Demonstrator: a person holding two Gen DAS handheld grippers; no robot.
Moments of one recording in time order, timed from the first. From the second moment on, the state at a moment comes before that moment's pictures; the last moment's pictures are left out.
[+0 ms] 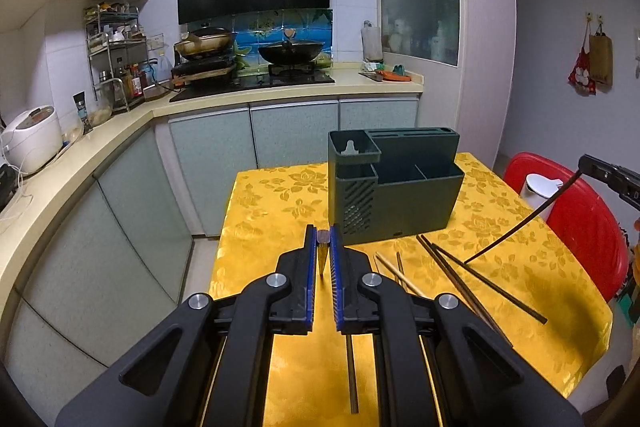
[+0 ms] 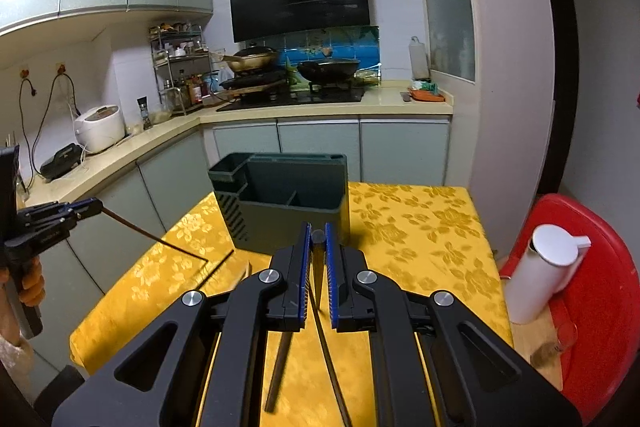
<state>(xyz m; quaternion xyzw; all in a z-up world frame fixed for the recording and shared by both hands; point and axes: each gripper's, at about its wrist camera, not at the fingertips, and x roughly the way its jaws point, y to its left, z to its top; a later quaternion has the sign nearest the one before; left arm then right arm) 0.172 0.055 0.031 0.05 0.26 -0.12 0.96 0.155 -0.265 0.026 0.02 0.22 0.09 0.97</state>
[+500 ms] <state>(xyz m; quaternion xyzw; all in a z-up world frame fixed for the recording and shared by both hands) 0.224 0.025 0.118 0.04 0.28 -0.17 0.94 0.219 -0.262 0.106 0.03 0.23 0.10 0.97</state>
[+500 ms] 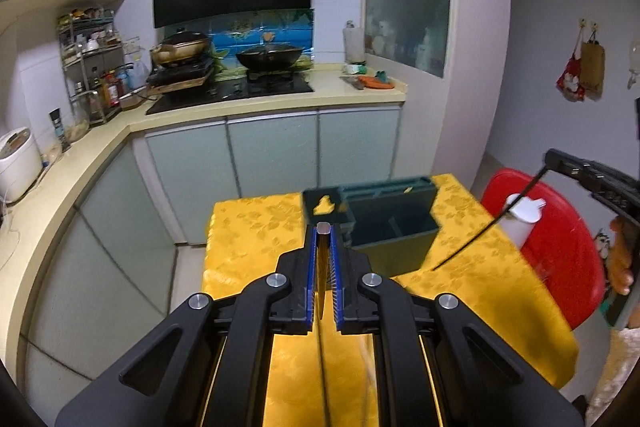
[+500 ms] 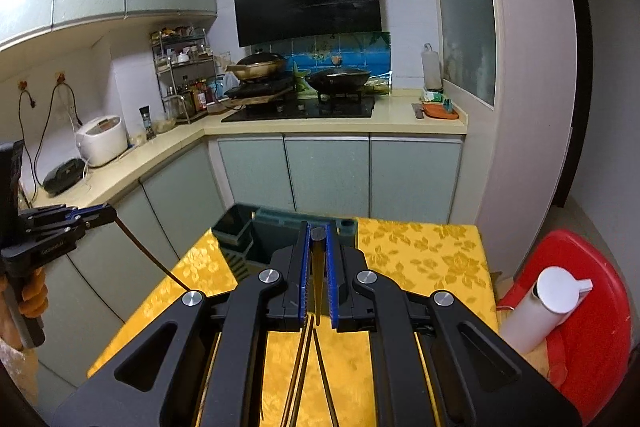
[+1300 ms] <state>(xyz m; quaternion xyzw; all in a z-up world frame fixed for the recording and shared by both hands) 0.304 -0.069 0.137 0.04 0.28 -0.18 0.94 0.302 -0.241 0.110 0.01 0.29 0.07 0.95</state>
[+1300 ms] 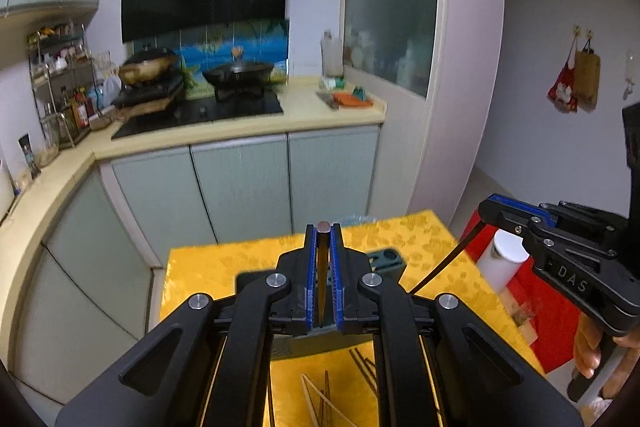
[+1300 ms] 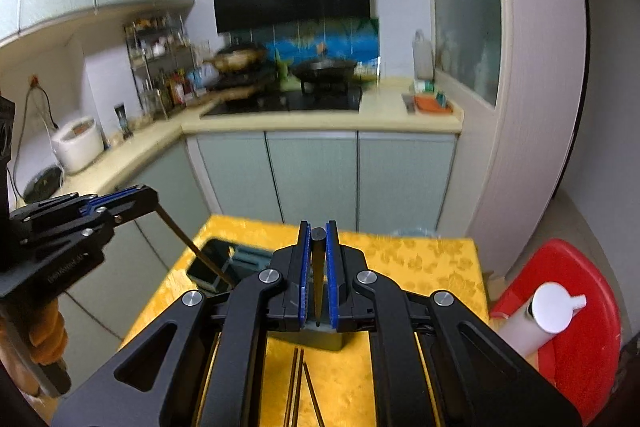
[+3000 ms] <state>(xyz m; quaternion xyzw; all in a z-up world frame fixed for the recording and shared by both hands) 0.183 0.003 0.026 0.08 0.24 -0.07 0.96 0.158 -0.251 0.022 -0.01 0.19 0.04 0.98</state>
